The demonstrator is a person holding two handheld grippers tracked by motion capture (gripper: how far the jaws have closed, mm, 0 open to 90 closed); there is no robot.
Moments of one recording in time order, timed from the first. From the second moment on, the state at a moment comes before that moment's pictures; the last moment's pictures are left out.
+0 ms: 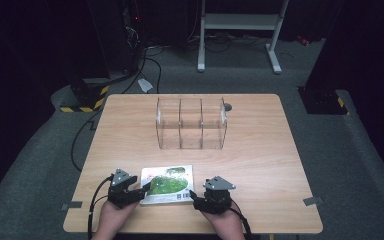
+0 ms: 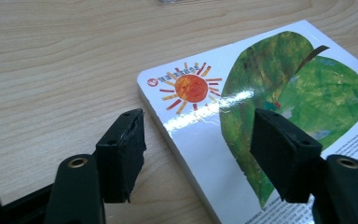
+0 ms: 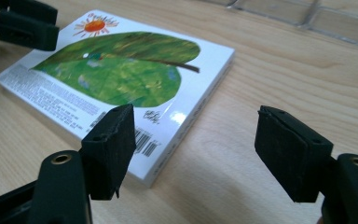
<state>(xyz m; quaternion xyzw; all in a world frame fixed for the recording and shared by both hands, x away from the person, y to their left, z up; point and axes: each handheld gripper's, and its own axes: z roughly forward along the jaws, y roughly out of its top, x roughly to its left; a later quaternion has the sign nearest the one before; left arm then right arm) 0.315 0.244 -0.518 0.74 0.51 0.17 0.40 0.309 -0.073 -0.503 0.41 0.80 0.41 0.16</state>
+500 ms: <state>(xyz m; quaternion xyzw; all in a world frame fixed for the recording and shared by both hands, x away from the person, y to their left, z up) 0.319 0.237 -0.524 0.74 0.52 0.16 0.39 0.305 -0.053 -0.517 0.38 0.83 0.38 0.13</state>
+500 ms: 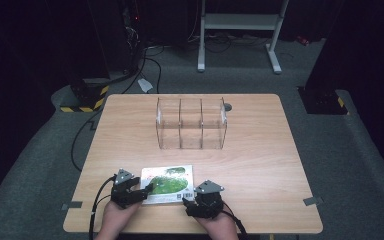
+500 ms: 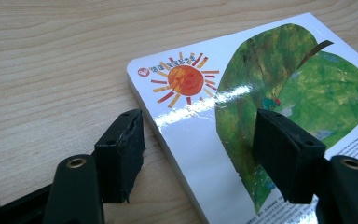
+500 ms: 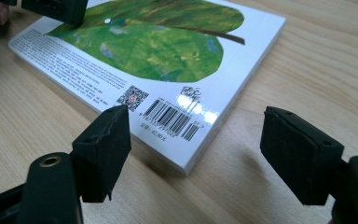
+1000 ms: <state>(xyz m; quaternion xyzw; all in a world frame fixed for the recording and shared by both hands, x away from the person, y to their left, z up) 0.320 0.232 -0.523 0.74 0.52 0.15 0.39 0.310 -0.040 -0.522 0.37 0.85 0.36 0.12</state>
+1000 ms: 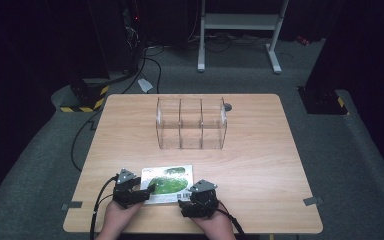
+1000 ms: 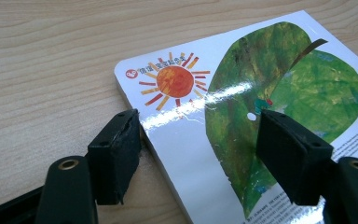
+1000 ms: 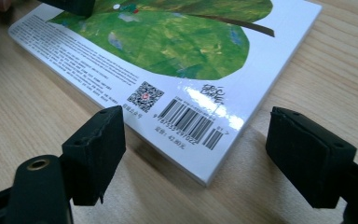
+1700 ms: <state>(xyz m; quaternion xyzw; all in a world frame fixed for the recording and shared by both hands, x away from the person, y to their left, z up) 0.311 0.236 -0.503 0.71 0.52 0.18 0.44 0.309 -0.037 -0.522 0.37 0.85 0.36 0.11</state>
